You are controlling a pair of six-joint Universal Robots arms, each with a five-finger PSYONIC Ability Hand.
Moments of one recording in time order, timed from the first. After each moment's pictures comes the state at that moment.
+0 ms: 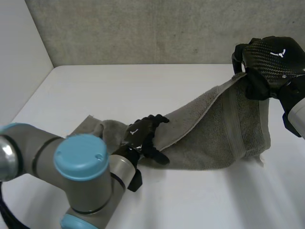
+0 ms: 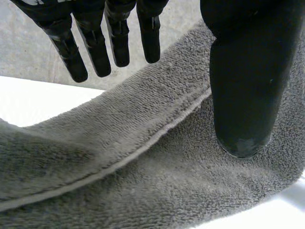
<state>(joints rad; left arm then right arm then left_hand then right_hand) 3.96 -2.08 -1.63 3.52 -1.64 2.64 1.89 -1.71 1.67 -0.03 1.36 2.90 0.37 0.37 0.37 0.37 0.20 1.34 1.34 1.34 1.34 1.18</state>
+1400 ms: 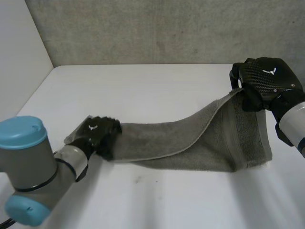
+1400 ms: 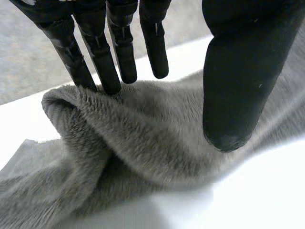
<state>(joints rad) 4.33 -1.93 -1.84 3.45 -1.41 3.23 1.85 -1.63 1.71 -0.05 1.35 2.92 0.57 0.57 0.57 0.57 0.39 1.34 1.34 1.34 1.34 1.18</state>
